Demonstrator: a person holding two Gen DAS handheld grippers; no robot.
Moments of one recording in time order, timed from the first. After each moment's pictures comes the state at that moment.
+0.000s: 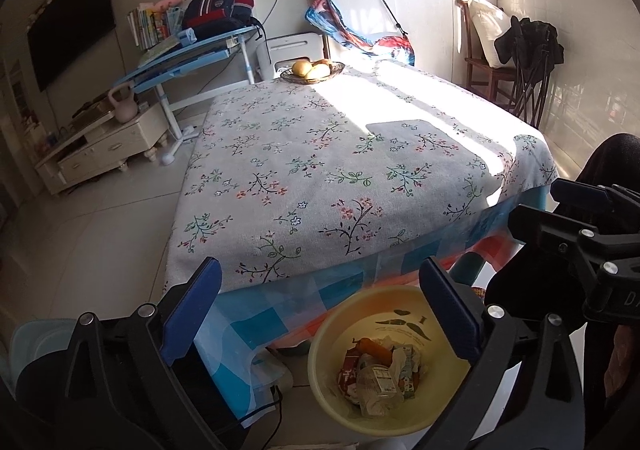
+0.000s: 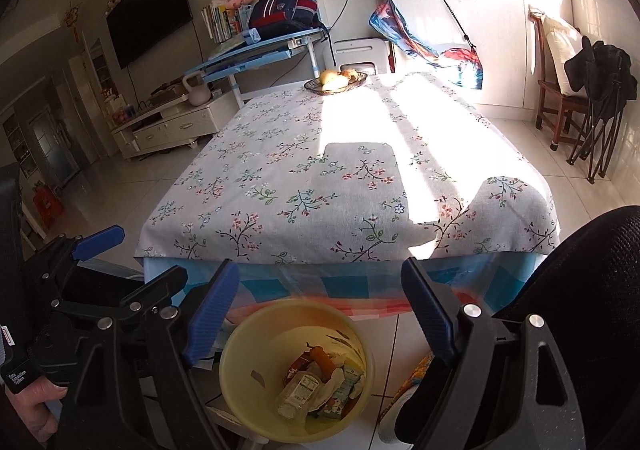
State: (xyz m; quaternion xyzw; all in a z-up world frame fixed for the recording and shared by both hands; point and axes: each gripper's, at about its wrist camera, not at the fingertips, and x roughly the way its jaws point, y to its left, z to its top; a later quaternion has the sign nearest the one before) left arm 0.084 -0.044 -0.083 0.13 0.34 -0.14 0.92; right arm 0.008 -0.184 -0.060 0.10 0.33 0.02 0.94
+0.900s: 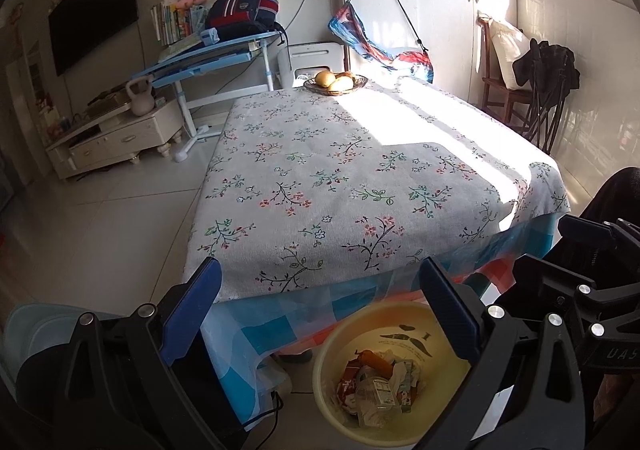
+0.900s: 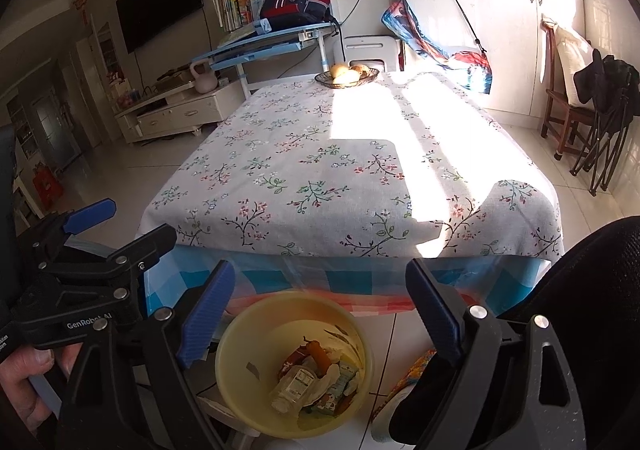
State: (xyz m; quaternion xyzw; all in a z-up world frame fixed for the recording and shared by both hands) left arm 0.087 -0.033 -0.073 0.10 0.32 -0.12 0.93; right arm 0.008 -0.174 -0.062 0.07 0.34 0.03 0.94
